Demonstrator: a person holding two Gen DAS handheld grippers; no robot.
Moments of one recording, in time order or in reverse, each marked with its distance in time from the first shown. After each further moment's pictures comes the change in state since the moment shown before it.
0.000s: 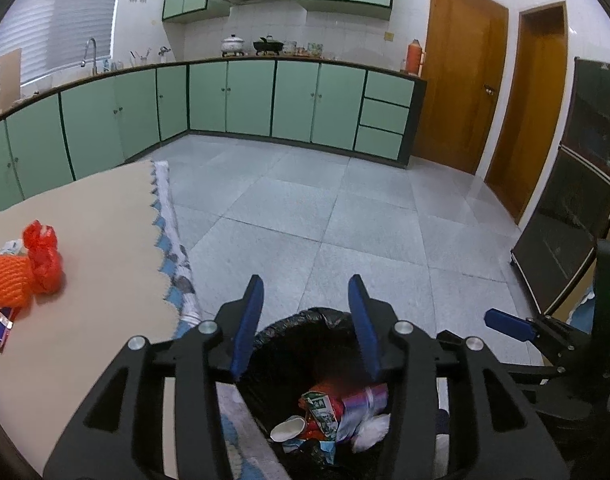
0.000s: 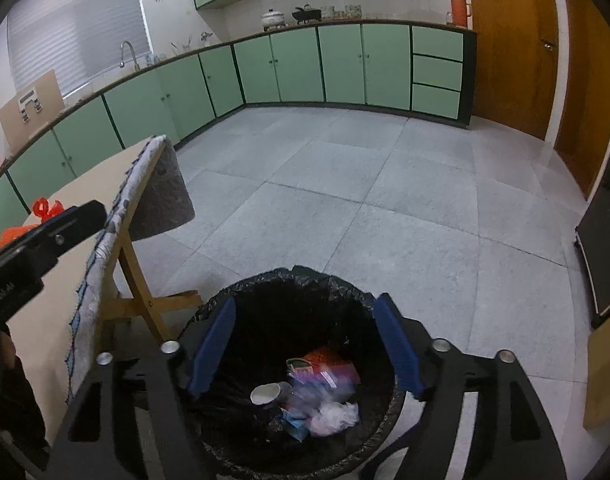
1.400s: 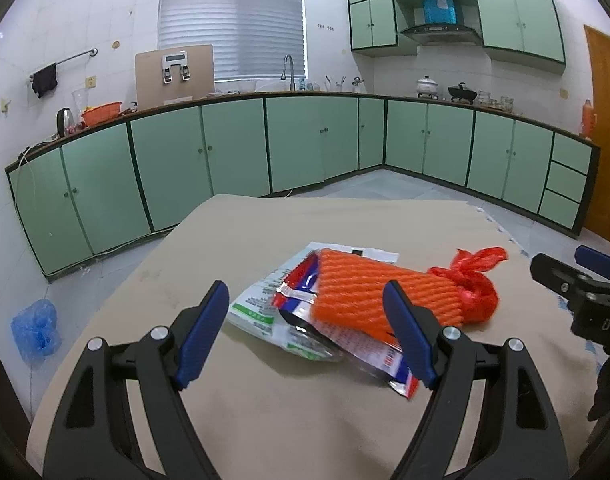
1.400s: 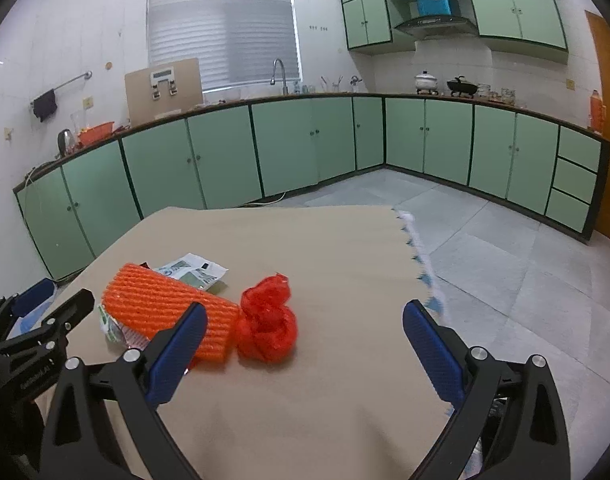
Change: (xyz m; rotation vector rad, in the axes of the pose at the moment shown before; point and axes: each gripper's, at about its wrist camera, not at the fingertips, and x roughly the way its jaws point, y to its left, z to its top) left arm -0.134 0.297 -0.016 -0.219 -0.136 0.615; right arm 0.040 0.311 0.056 -0.316 -0.195 0.348
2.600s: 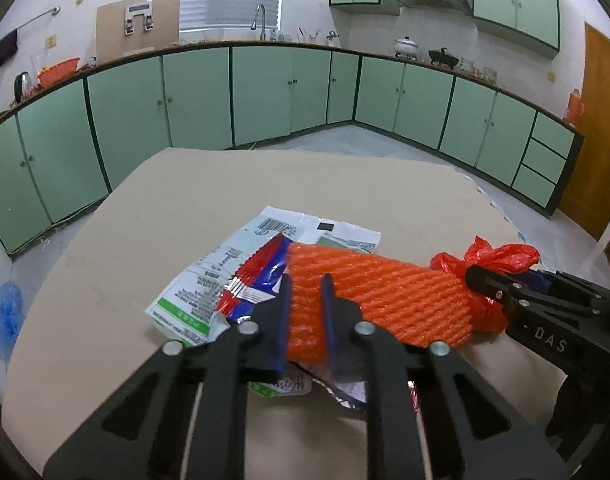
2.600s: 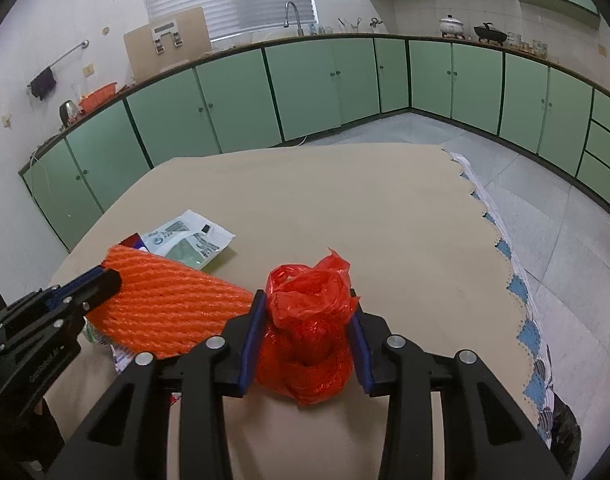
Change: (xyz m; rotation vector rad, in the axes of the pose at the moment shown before) left arm 0.066 -0.010 0.010 -0.017 0.170 -0.137; right arm 0.066 0.002 -0.004 0.017 0.216 0.093
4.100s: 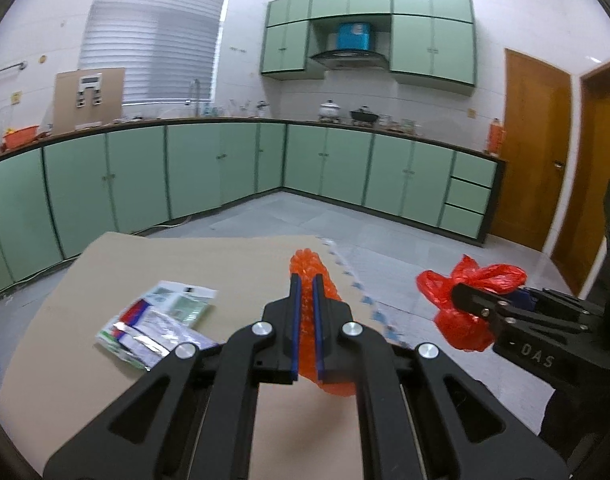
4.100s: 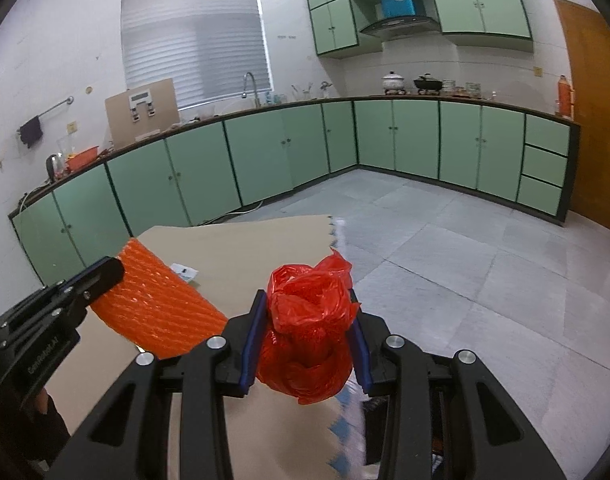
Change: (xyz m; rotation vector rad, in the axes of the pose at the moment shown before) left arm -0.136 -0.133 -0.015 0.096 -0.247 -0.237; right arm -0.191 -0.057 -0.031 0.067 -0.236 -0.144
